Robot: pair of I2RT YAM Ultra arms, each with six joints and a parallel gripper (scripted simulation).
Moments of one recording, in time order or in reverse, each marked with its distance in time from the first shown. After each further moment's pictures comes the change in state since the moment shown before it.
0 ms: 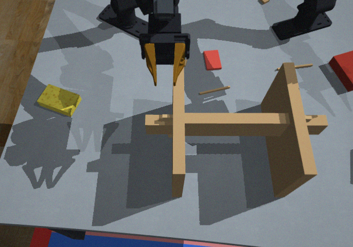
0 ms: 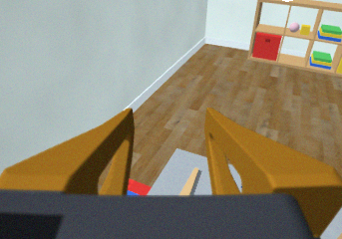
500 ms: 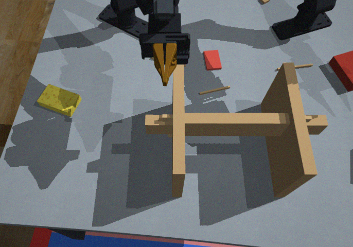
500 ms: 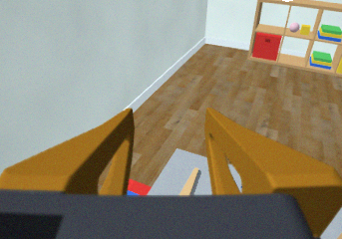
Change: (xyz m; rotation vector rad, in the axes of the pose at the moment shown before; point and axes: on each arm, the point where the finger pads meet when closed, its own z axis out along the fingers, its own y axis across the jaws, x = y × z) left arm 0.000 0.000 0.000 0.000 0.000 0.000; right arm 0.000 0.000 0.000 0.000 0.000 0.000
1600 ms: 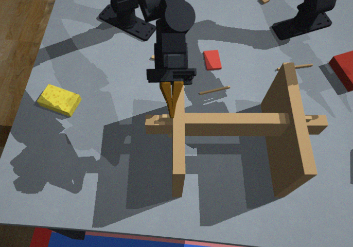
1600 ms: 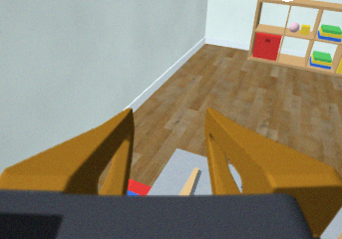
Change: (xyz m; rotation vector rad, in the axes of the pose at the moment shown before) left arm 0.000 0.000 0.000 0.000 0.000 0.000; right arm 0.076 0.013 0.033 -0.038 0.481 -0.070
